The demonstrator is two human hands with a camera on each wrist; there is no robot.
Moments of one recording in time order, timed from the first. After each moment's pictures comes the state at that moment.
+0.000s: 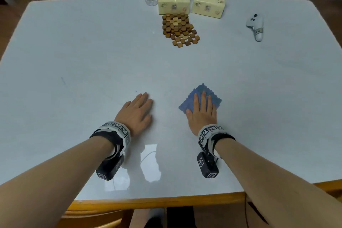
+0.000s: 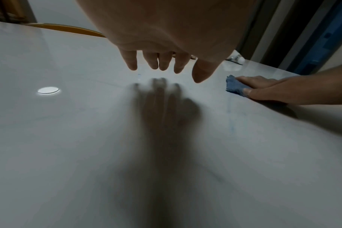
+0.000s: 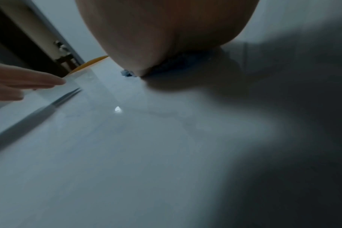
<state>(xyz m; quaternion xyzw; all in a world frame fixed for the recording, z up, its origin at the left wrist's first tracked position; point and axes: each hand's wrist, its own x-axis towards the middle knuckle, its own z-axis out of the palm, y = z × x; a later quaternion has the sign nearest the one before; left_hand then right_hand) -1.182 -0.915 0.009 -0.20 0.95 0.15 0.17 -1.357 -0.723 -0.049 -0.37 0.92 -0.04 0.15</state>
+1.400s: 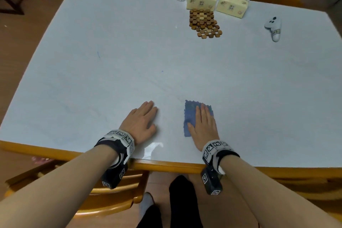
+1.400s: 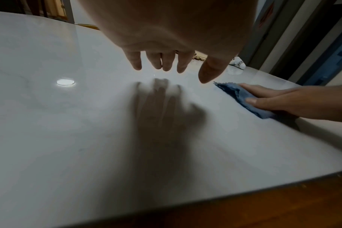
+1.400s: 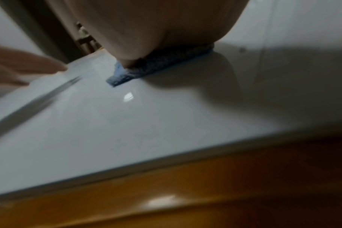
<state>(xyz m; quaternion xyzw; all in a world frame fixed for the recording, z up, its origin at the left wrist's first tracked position) -1.046 -0.859 0.010 -0.23 0.94 0.20 0.12 -1.235 -0.671 -0.056 -0.45 0.88 -0.06 0.16</state>
